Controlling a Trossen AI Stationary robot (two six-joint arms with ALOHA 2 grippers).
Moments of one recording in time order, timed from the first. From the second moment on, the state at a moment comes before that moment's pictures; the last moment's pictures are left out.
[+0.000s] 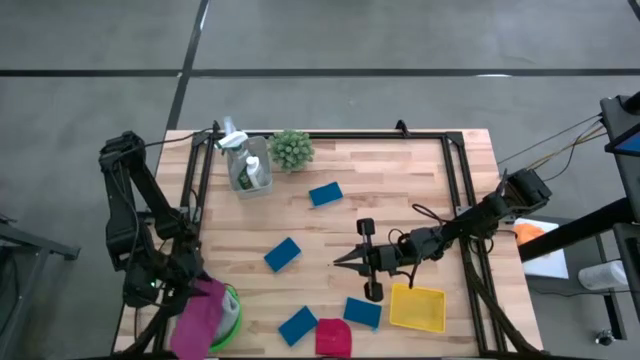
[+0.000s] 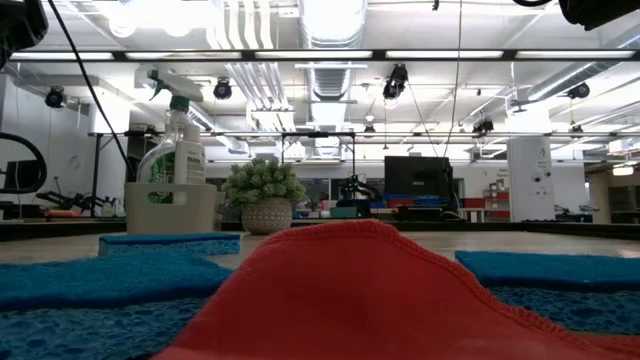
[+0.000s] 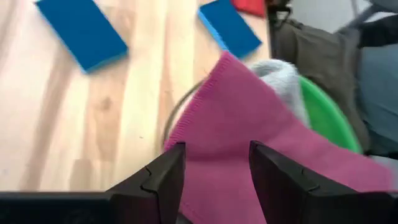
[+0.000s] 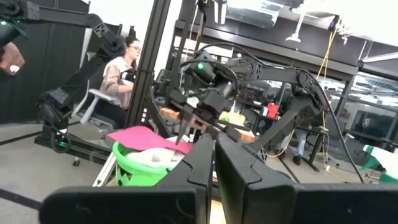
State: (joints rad) left arm -1.22 0.97 0.83 -0.91 -0.46 -1.23; right arm 0.43 1.59 0.73 1.09 0.25 -0.28
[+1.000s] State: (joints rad) left arm -1.22 1.15 1.06 -0.93 -0.37 -0.92; right arm 0.43 1.59 0.73 1.06 0.30 -0.29
